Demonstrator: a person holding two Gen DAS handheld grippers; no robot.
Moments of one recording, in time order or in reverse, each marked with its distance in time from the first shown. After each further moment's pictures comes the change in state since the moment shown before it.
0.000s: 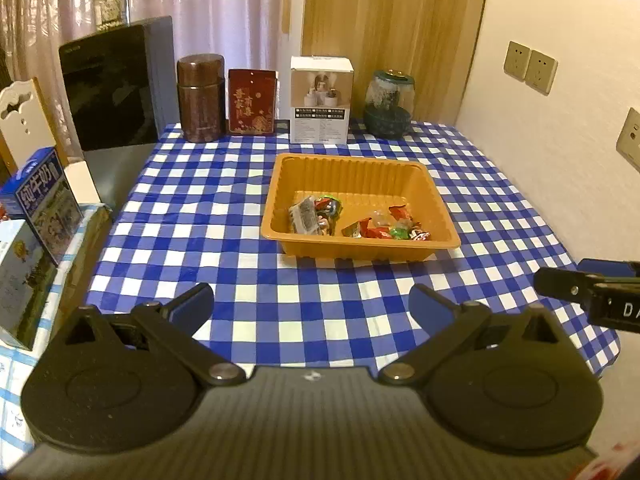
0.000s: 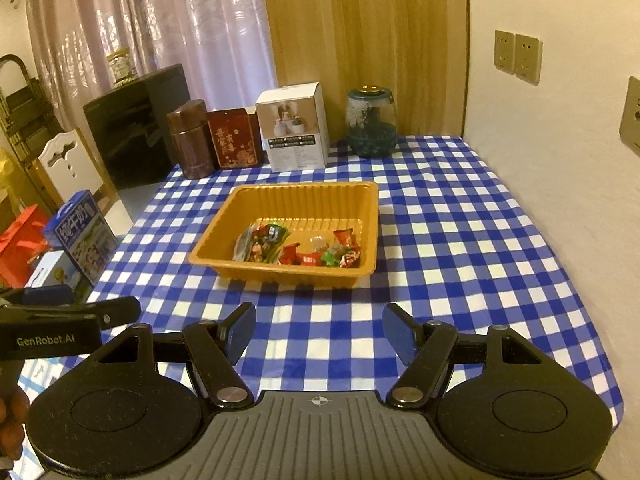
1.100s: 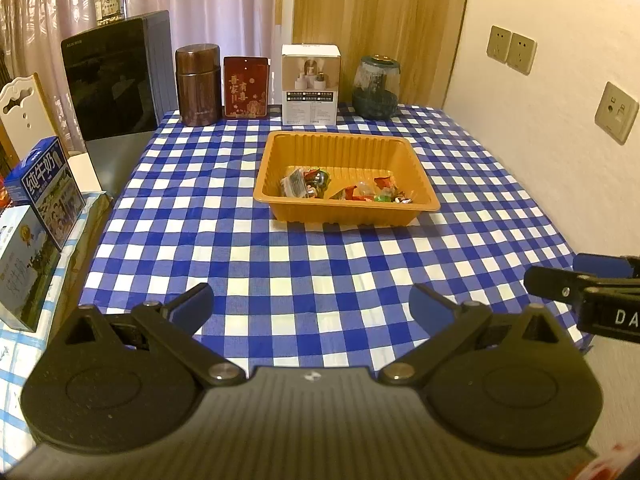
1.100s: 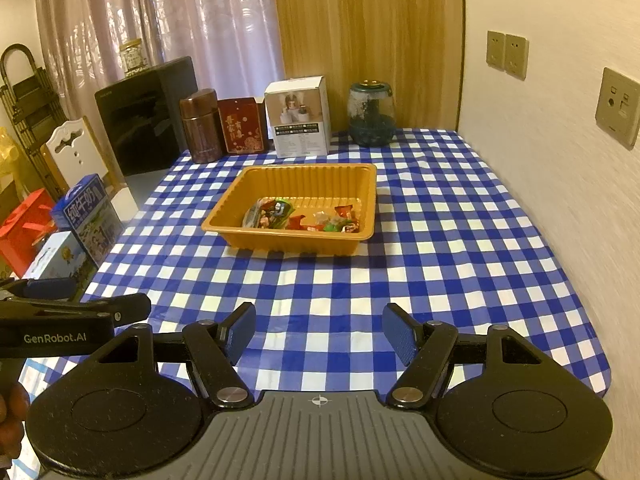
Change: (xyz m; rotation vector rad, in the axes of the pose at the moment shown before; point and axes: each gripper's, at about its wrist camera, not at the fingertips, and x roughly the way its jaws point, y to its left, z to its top) left arm -0.033 -0.010 -0.034 0.019 0.028 -0.014; right arm -0.035 0.010 -0.041 -0.020 0.000 -0.012
